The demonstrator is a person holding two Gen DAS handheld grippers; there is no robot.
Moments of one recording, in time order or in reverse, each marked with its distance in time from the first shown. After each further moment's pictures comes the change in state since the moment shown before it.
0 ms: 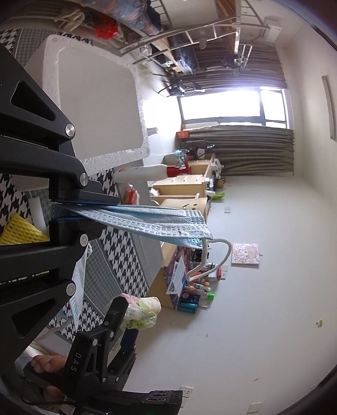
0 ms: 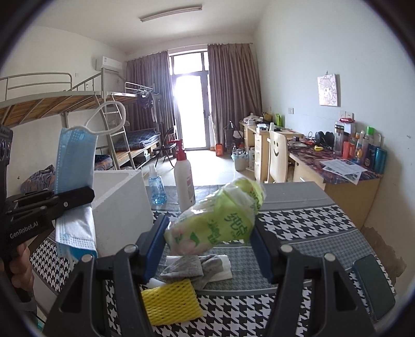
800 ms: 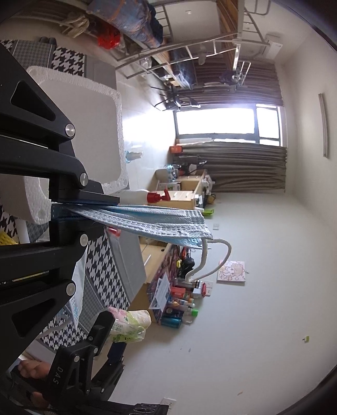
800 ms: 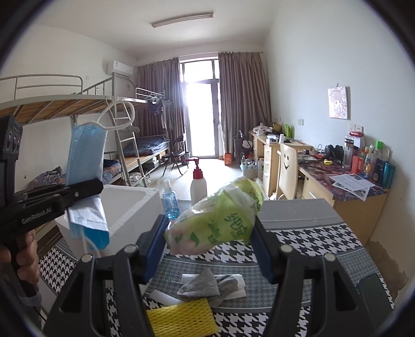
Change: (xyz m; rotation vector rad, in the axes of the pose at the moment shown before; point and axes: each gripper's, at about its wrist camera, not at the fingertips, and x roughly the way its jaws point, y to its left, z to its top) left arm -0.015 0.016 0.012 -0.054 -0.056 0.076; right arm -0.001 0.018 0.027 -0.037 -0.050 0.051
